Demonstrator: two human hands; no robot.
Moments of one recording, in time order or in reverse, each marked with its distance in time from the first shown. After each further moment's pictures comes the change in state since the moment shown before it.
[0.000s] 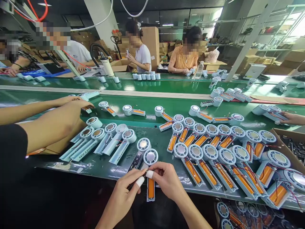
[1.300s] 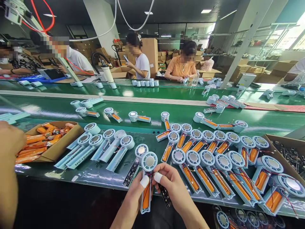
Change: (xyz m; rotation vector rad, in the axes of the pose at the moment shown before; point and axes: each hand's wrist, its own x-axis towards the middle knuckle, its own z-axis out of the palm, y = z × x) left_hand 0.010 0.012 0.040 -0.532 0.013 -0.295; right_hand -0.012 -0.019 -0.015 0.522 -0.031 0.069
